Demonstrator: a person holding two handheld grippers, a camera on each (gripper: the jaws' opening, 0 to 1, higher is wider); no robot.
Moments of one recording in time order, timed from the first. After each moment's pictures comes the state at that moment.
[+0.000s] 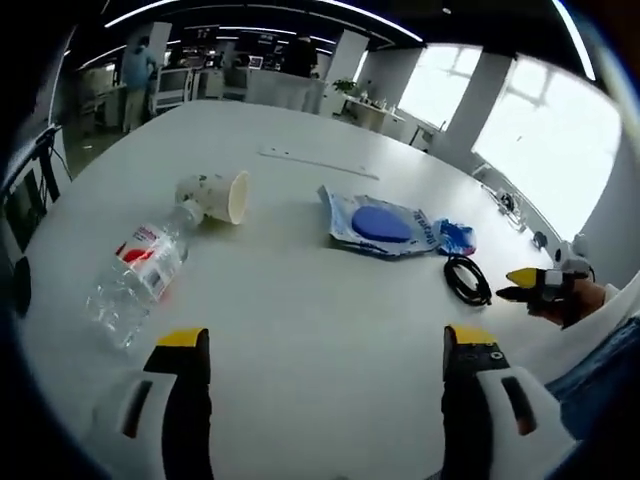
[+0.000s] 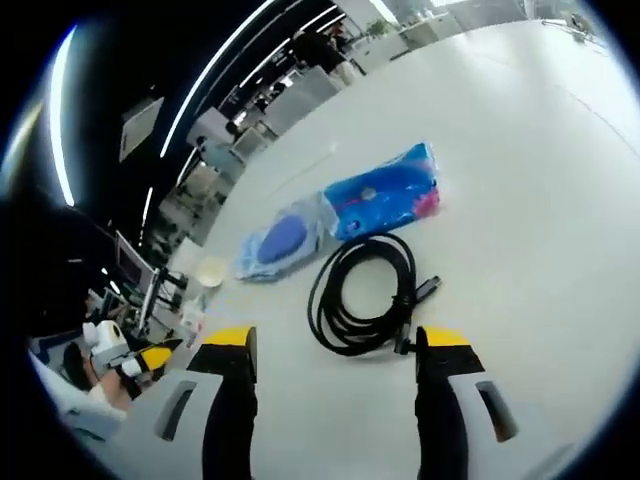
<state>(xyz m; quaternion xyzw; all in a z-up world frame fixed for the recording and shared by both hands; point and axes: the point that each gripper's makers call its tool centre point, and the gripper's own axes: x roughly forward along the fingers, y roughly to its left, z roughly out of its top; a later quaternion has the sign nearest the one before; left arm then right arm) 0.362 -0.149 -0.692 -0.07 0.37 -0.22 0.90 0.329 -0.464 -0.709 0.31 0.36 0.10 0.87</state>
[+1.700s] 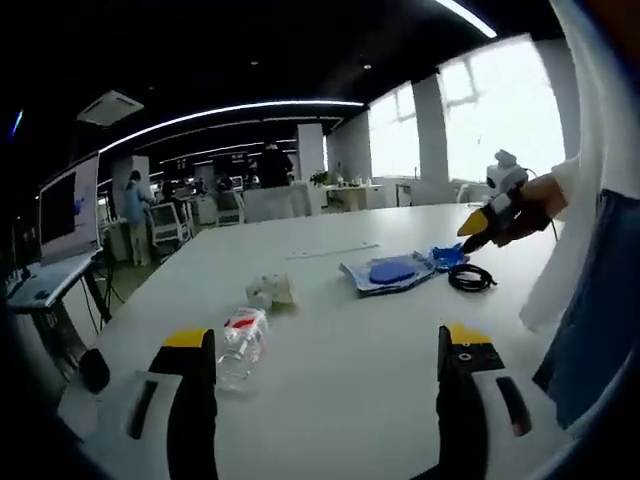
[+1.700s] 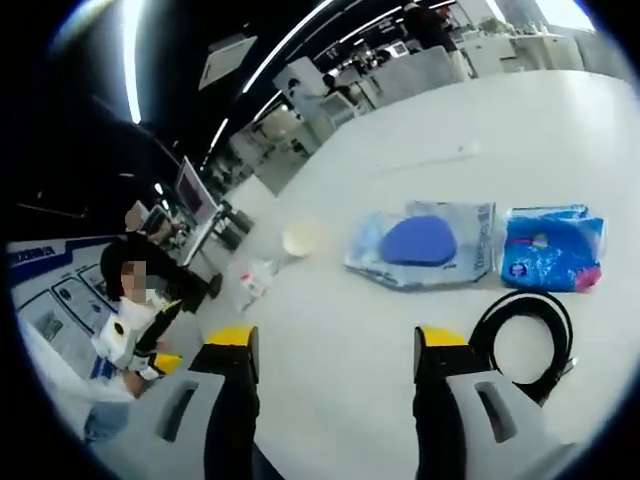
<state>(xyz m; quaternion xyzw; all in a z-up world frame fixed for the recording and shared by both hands) 0.309 -0.065 -0.626 0.02 0.13 -0.23 0.96 0.379 -0.324 -0.649 0.20 0.37 0.30 0.86</state>
